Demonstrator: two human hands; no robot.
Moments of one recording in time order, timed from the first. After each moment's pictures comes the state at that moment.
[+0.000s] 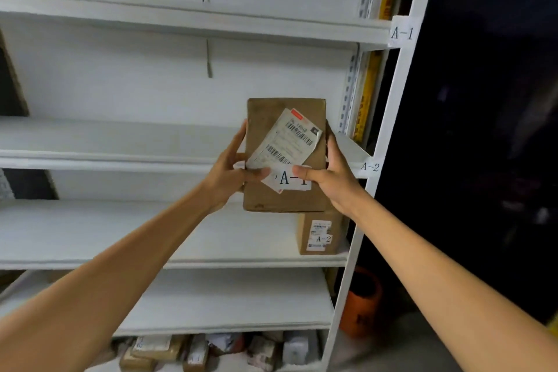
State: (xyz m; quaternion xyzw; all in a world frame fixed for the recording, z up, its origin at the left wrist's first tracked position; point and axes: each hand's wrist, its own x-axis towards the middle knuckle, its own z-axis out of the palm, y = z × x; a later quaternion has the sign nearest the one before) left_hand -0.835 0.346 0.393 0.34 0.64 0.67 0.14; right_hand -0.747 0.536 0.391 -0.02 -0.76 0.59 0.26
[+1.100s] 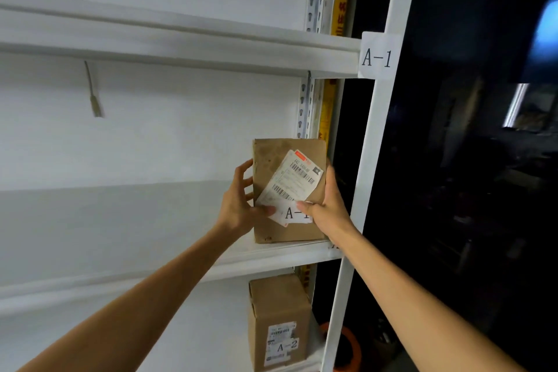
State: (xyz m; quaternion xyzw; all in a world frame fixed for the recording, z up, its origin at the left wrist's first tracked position) left_hand -1.022 0.625 0.391 0.38 0.66 0.64 0.08; right_hand -0.911 0.767 0.390 -0.19 -0.77 0.51 0.35
